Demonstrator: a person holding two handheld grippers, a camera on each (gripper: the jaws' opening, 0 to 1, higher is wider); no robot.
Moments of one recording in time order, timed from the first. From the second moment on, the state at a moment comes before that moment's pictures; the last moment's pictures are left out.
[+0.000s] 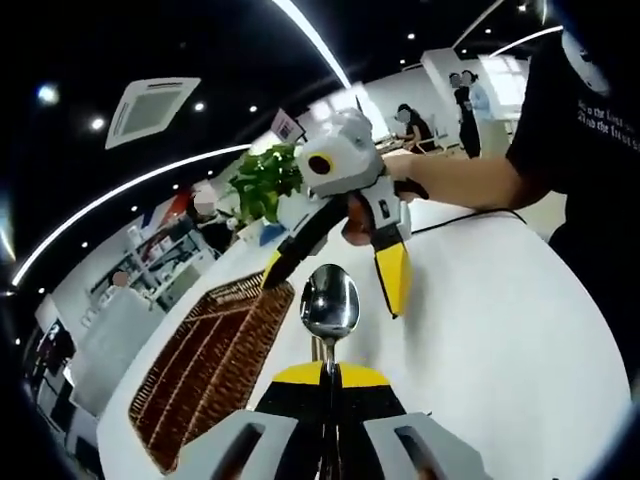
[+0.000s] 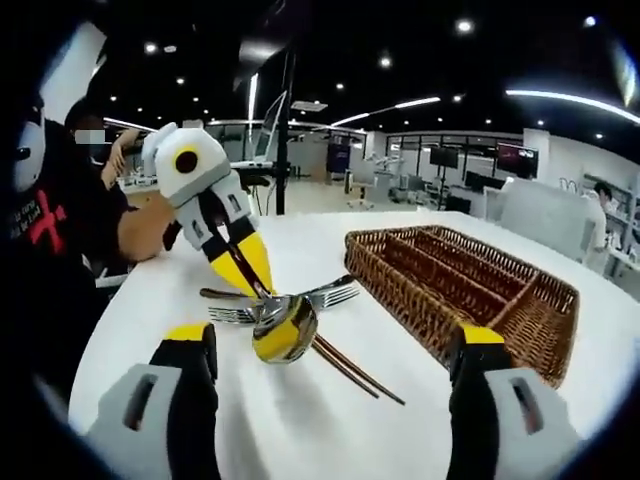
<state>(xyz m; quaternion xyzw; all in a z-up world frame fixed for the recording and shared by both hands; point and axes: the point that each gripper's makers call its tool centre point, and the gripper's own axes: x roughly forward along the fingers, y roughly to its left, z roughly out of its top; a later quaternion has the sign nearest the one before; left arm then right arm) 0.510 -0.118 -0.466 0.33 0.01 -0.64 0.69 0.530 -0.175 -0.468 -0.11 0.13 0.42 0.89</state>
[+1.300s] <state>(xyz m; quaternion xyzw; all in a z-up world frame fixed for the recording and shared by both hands) 0.520 -0.124 -0.364 0.43 0.01 -0.64 0.64 0.525 -0.226 -0.403 -0.10 0.06 0.35 0.93</state>
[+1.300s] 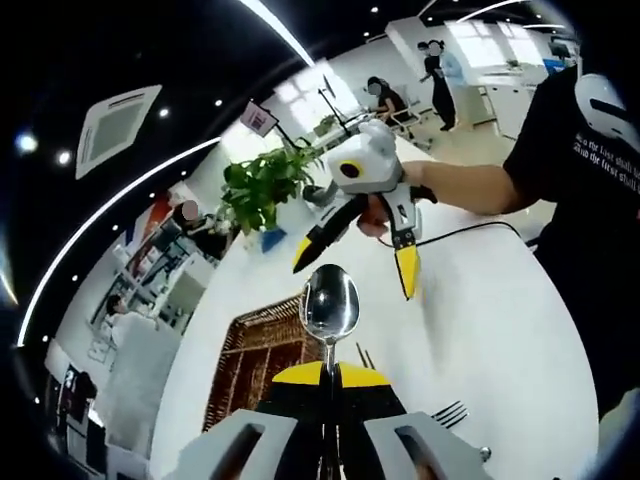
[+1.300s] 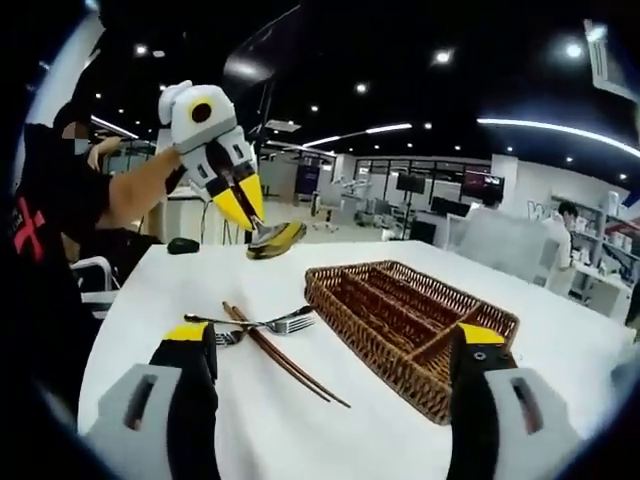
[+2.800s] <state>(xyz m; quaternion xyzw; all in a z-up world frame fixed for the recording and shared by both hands) 0.591 -0.133 -0.391 0.45 0.01 -0.62 0.64 0.541 -0.251 -0.408 -0.06 0.10 0.27 0.95</state>
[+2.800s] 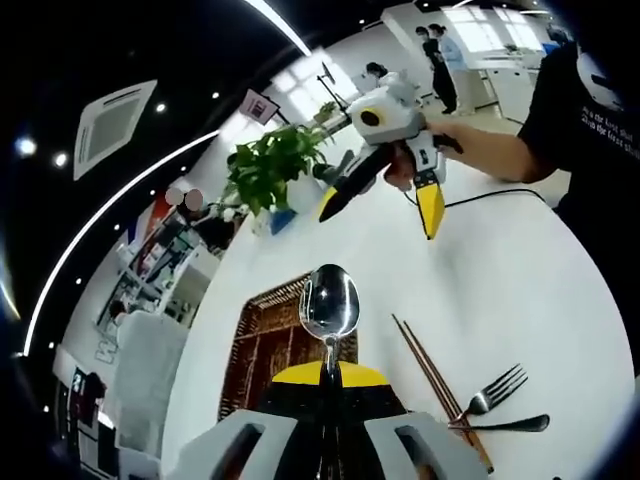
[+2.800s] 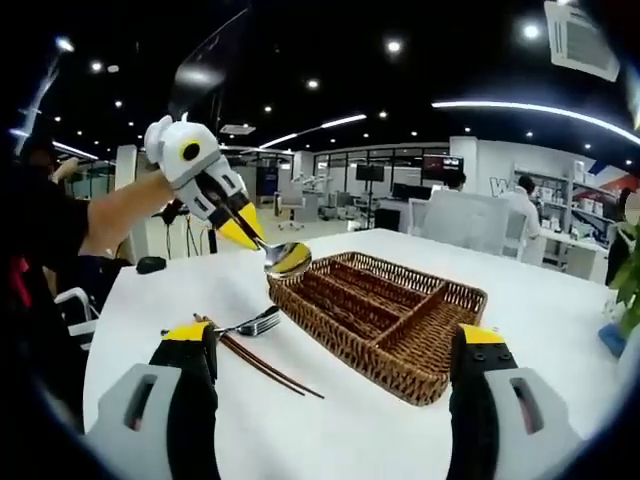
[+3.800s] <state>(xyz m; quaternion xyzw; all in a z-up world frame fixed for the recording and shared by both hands) 0.691 -0.158 -0.422 0.45 0.02 -0.62 0.64 0.546 -0.245 -0.413 -0.07 0.09 0.28 0.95</state>
